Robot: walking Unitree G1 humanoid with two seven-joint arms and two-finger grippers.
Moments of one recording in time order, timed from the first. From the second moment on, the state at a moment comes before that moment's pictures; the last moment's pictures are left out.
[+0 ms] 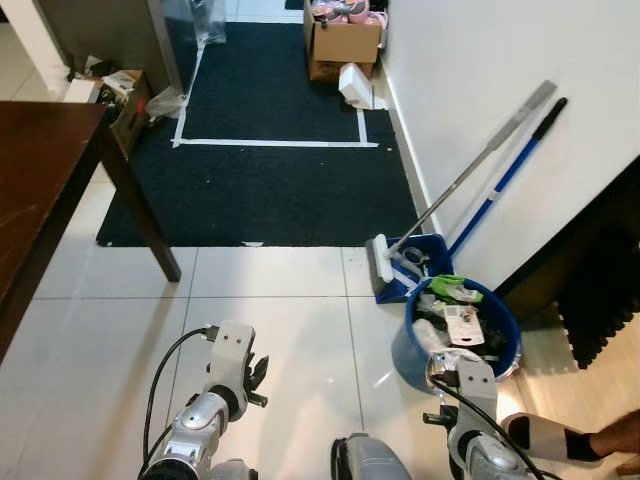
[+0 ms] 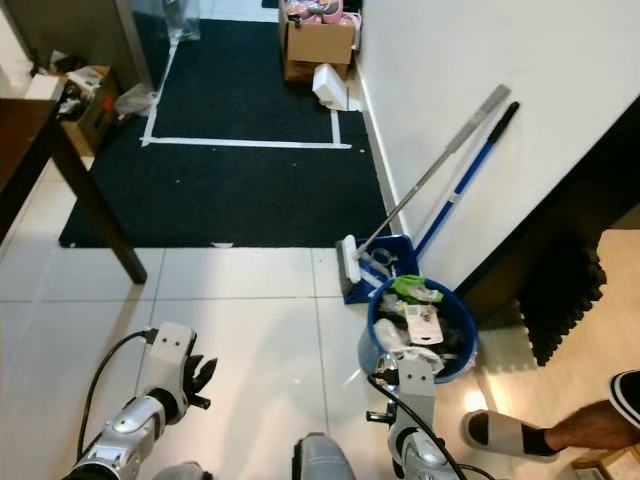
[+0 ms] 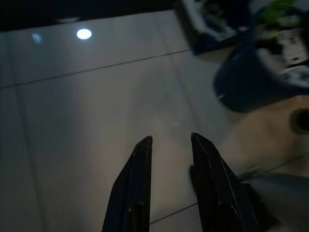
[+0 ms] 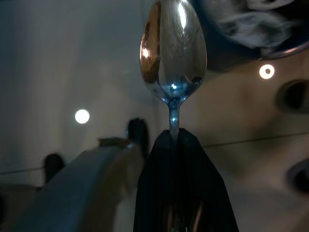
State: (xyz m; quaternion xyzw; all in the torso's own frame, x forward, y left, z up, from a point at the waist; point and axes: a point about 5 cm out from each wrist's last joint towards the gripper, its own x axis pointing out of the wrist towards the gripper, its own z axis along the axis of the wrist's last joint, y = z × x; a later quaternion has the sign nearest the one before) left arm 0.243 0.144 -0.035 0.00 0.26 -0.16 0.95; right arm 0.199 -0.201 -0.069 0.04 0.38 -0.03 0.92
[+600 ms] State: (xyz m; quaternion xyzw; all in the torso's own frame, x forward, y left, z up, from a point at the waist) left arm 0.242 0.154 -0.035 0.03 0.26 -0.14 0.96; right arm 0.199 -0.194 -0.070 0.04 0.38 -0.02 0.92
